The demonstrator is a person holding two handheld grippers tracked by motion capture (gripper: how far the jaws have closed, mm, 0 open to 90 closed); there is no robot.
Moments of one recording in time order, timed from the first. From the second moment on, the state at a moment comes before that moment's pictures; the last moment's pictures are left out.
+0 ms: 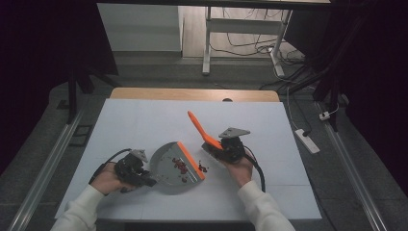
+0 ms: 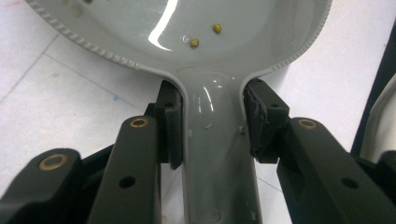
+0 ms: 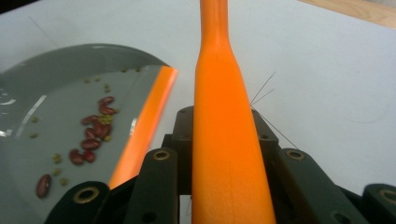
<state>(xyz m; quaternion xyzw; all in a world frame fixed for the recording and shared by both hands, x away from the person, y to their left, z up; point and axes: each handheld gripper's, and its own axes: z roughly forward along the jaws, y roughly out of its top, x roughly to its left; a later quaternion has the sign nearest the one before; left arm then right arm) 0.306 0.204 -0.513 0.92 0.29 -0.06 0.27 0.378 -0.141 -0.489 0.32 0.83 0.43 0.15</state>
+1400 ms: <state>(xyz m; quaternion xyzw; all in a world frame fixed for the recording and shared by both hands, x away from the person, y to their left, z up) 0.287 0.191 -0.516 0.91 0.31 -0.07 0.27 0.319 -0.099 -0.505 0.31 0.84 0.45 0.08</state>
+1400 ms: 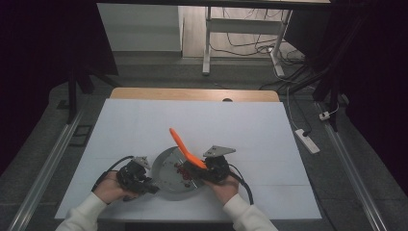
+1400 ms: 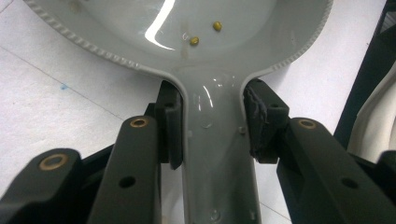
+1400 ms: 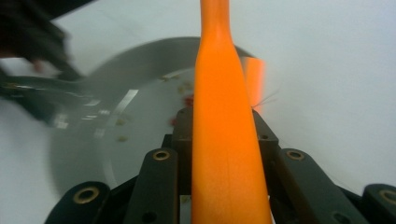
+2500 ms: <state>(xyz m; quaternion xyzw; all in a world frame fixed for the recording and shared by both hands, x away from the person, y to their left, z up) 0.281 0.194 -0.520 0.90 0.31 -0.05 0.30 0.351 -0.171 -0.492 0.36 0.81 0.45 0.14</state>
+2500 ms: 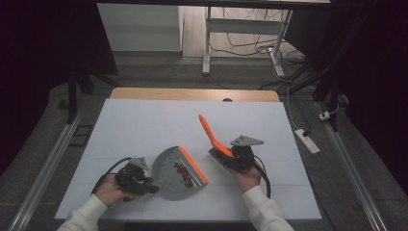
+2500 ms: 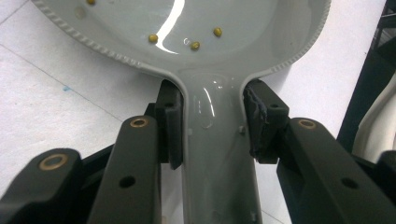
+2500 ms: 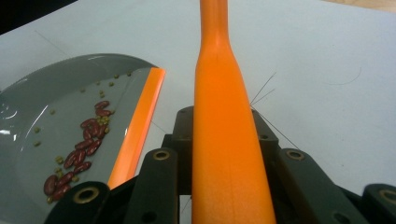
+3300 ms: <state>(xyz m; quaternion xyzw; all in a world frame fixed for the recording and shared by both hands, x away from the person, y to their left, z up) 0.260 0.207 -0.518 0.84 0.41 -0.02 0.35 0.330 -0.218 -0.479 0.33 0.81 0.46 0.14</state>
